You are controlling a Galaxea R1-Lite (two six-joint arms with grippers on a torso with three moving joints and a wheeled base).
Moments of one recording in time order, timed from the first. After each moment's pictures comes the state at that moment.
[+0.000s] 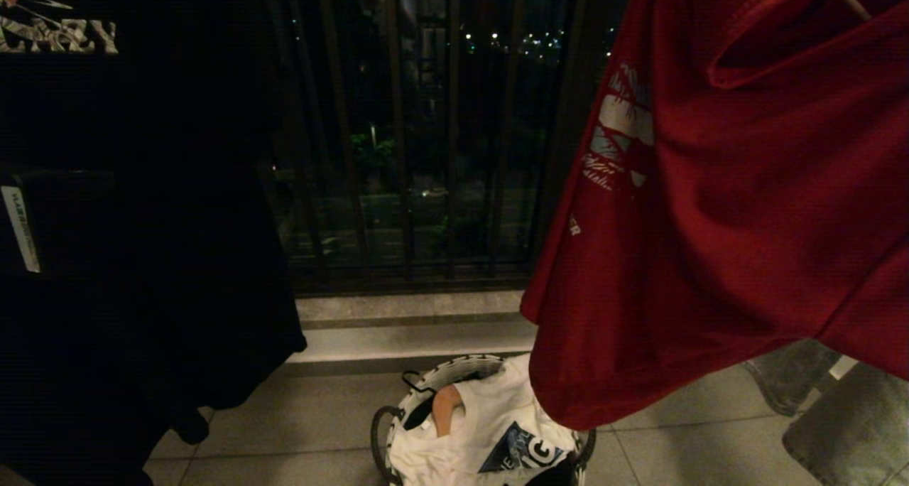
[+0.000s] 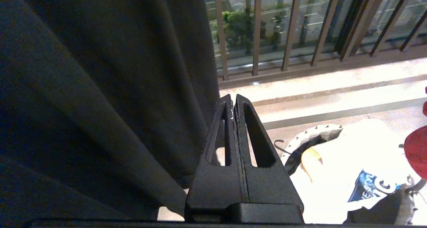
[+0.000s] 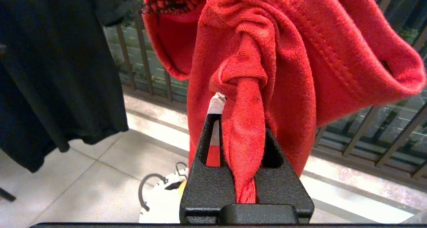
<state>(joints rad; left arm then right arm) -0.51 1.04 -1.08 0.15 0.46 0.03 0.55 0.97 -1.34 0.28 -0.10 -0.02</state>
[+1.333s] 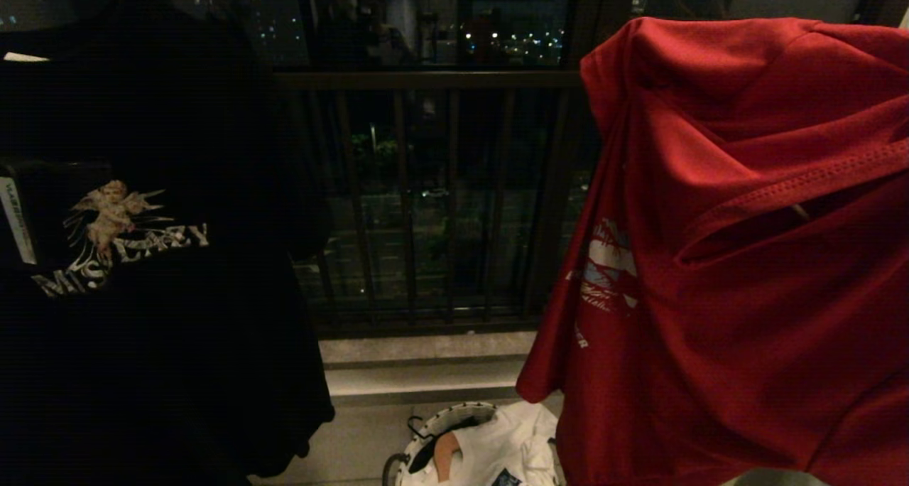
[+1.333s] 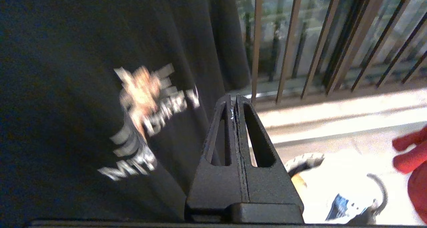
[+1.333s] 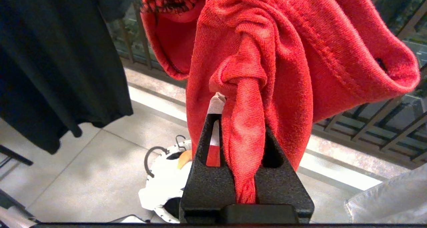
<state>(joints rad) -0.51 1.04 -1.08 0.13 0.46 0.03 0.54 0.84 -1.02 0.27 -0.10 -0.02</state>
